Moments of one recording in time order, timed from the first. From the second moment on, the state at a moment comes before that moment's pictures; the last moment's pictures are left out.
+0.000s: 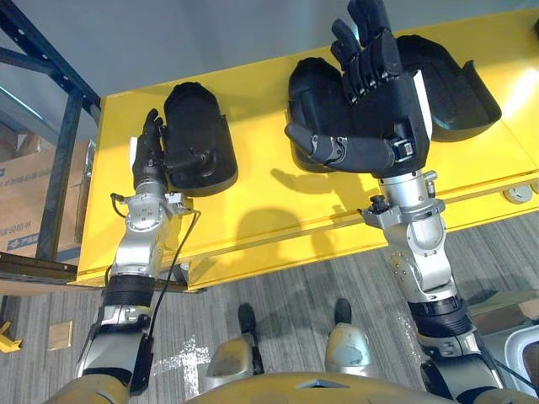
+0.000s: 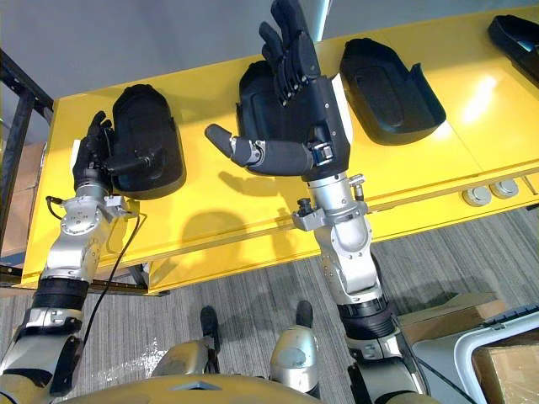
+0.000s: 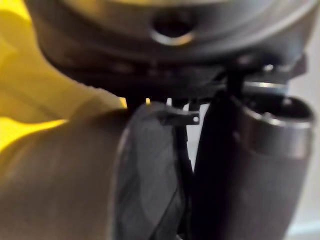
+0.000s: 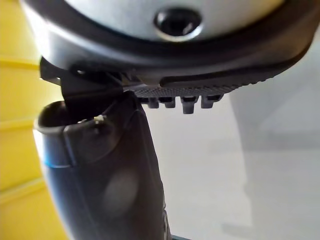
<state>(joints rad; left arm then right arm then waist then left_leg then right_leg) -0.36 0.38 0.08 0.22 -0.16 0.09 0.19 -0.27 -0.30 0.13 -0.22 0.37 -0.38 0.15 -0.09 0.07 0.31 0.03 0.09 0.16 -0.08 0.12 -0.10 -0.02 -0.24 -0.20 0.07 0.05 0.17</state>
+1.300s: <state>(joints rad) 0.25 0.12 0.15 -0.51 -0.04 -0.51 0.37 0.05 -0.19 0.06 -0.25 0.12 -0.42 -0.18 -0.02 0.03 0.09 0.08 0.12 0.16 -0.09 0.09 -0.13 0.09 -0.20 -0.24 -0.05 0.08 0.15</state>
